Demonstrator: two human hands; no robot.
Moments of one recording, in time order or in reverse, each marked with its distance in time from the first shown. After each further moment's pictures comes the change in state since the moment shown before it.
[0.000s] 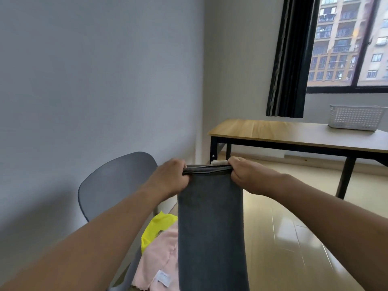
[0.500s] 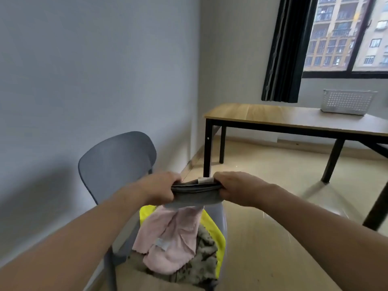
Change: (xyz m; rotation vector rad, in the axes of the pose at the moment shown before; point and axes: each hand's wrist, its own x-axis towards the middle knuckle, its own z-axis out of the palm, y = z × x) left_hand -0.070 -0.011 0.010 0.081 -0.436 0.094; right_hand -0.061 -0.032 0.045 -0.099 -0.150 -0.087
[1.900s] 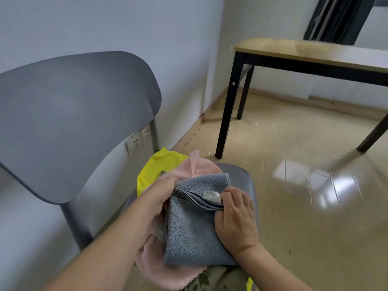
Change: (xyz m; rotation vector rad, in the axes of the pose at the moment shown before) left_hand 0.108 -0.108 0.206 -1.375 -0.038 -0.859; right_hand 0.081 -0.002 0.278 0.200 0.551 0.234
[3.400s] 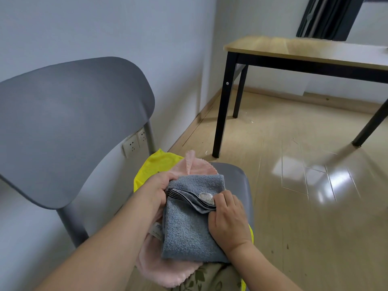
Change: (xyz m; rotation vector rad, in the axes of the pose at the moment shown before) left_hand 0.016 0.018 0.009 -0.181 -0.058 -0.179; right_hand -0.006 0.002 0.010 0.001 -0.071 0.043
